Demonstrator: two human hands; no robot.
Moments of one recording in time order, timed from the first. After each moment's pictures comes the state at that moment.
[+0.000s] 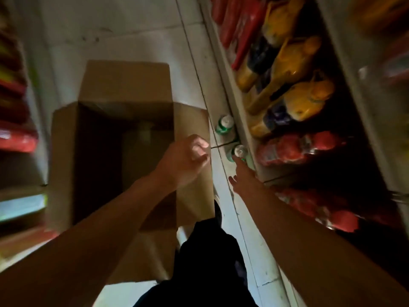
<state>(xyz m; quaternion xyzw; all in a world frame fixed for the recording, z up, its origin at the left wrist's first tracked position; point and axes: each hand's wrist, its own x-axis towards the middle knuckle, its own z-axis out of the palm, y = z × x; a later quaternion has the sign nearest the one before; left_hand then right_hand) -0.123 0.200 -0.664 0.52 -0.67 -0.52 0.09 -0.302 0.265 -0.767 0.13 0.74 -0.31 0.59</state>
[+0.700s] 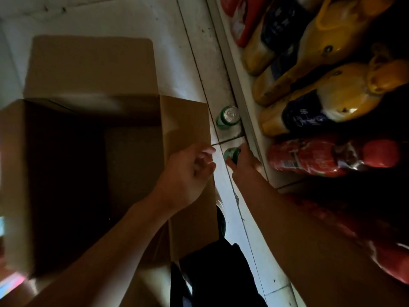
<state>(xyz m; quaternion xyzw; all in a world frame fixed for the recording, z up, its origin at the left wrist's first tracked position) -0.139 0.192 -0.730 0.50 -0.62 -0.59 0.12 -0.315 0.209 -0.869 0.25 0.74 -0.44 0.44</state>
